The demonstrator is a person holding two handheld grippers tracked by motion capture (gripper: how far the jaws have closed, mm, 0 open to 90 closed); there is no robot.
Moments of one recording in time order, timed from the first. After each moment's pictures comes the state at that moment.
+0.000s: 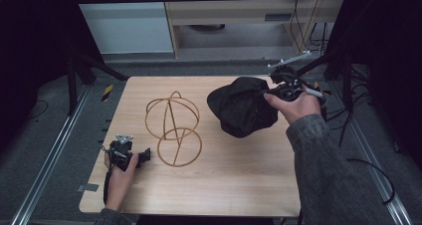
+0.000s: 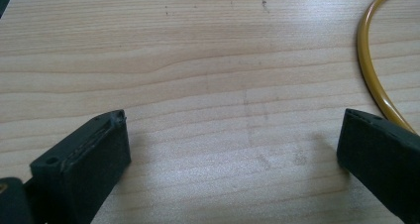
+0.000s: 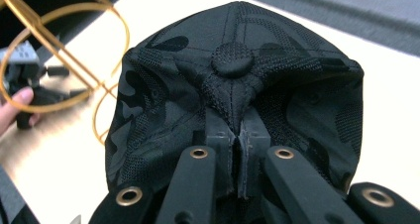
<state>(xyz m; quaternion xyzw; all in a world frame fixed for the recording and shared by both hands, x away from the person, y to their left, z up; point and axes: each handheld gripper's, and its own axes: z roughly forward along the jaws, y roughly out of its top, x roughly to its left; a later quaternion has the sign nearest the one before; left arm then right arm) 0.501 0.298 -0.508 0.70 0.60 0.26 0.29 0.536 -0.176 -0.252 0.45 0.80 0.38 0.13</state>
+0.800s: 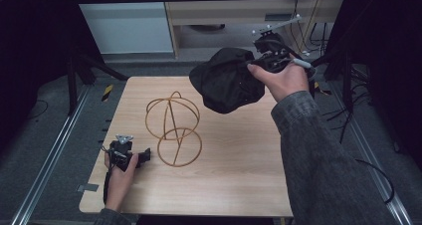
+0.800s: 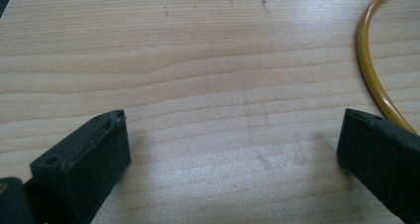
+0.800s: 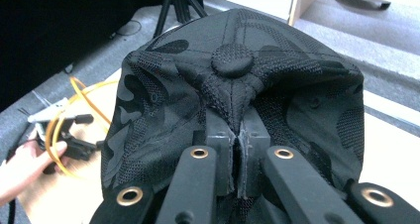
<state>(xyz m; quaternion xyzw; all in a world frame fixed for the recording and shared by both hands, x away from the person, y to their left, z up) 0.501 0.298 -0.508 0.70 0.60 0.26 0.29 0.548 -0.133 -0.185 0.42 0.79 0.42 0.15</state>
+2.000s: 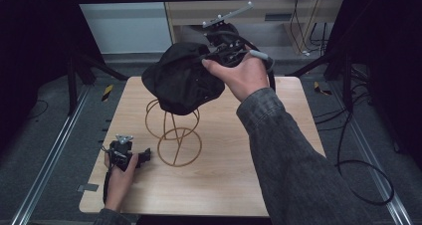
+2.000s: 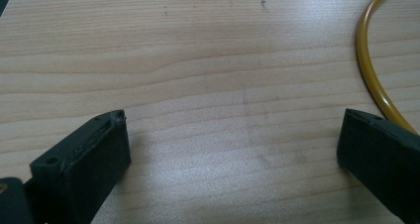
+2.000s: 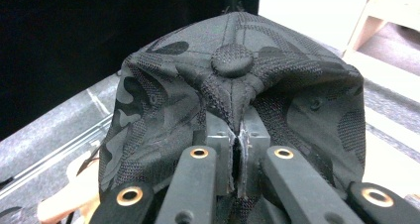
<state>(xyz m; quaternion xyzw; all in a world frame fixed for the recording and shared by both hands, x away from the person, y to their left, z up) 0.501 0.298 -0.508 0.70 0.60 0.26 0.29 0.535 -0.042 -0.158 0.33 0.81 0.46 0.12</state>
